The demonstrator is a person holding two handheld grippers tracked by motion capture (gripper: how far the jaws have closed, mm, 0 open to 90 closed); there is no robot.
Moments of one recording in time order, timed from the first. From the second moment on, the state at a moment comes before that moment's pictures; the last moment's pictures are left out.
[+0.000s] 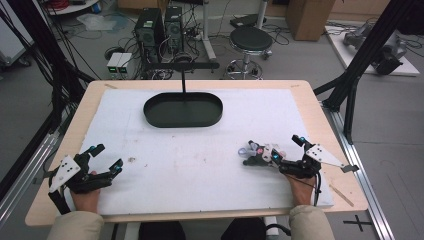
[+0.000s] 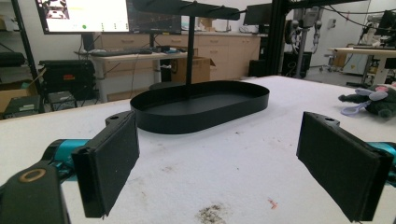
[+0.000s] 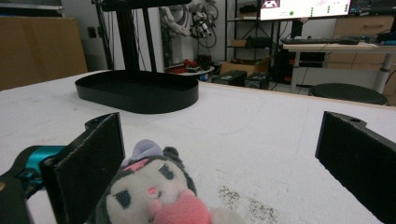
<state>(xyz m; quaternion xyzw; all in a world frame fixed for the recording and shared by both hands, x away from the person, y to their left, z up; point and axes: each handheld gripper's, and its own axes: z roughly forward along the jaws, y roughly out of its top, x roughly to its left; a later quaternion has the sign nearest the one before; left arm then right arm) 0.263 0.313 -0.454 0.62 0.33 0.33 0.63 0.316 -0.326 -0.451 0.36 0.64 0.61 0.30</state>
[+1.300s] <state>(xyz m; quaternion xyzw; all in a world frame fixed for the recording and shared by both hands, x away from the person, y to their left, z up) 0.262 0.312 -0.454 0.62 0.33 0.33 0.63 0.357 -0.330 -0.369 0.23 0.88 0.40 0.16</state>
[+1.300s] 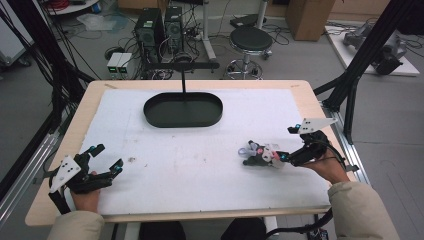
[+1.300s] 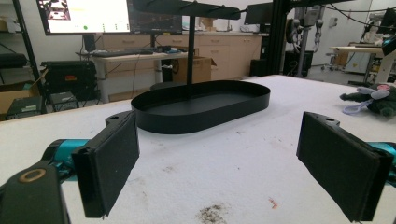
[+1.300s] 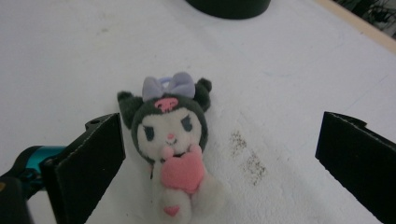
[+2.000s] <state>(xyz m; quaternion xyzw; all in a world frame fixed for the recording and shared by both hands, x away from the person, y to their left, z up) 0.262 0.312 -0.454 0.62 0.32 0.33 0.63 0.368 -0.310 -0.396 0.18 0.94 0.27 0.09</state>
